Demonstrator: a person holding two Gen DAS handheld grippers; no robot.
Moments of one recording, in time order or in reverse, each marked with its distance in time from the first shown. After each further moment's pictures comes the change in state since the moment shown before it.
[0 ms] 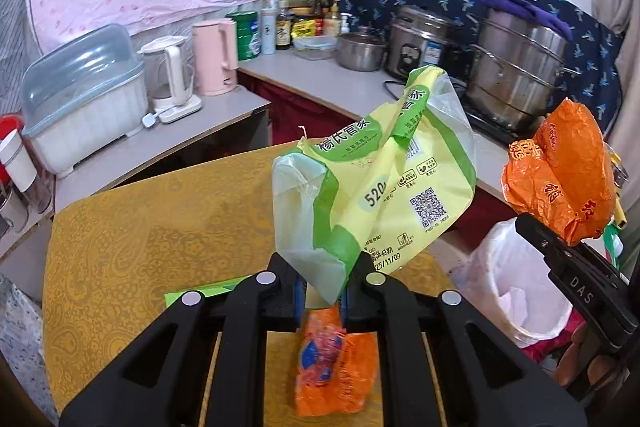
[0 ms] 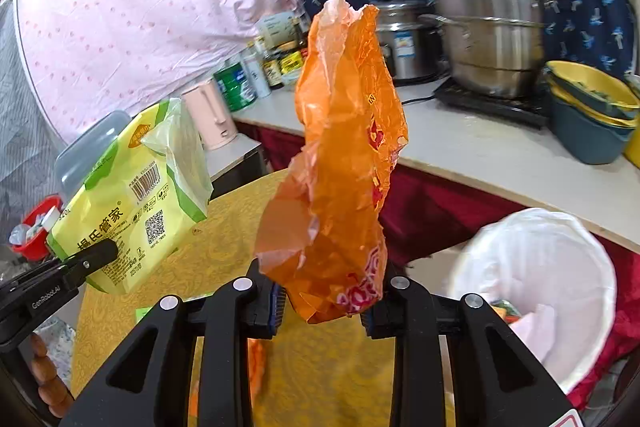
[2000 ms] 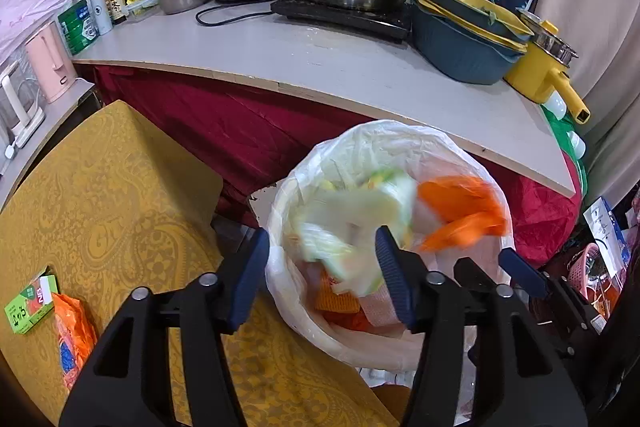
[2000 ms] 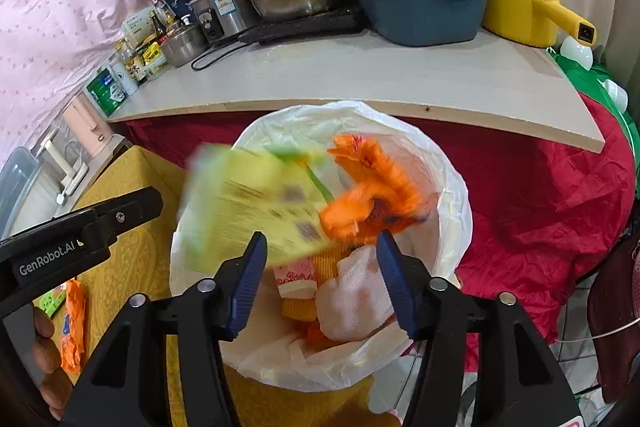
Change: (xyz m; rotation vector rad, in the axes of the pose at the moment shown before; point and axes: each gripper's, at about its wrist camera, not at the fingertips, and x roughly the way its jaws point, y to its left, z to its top) left arm 0.112 -0.263 -0.060 0.264 0.221 -0.225; right arm -0.005 -0.224 -0.079 0.243 0.112 -0.263
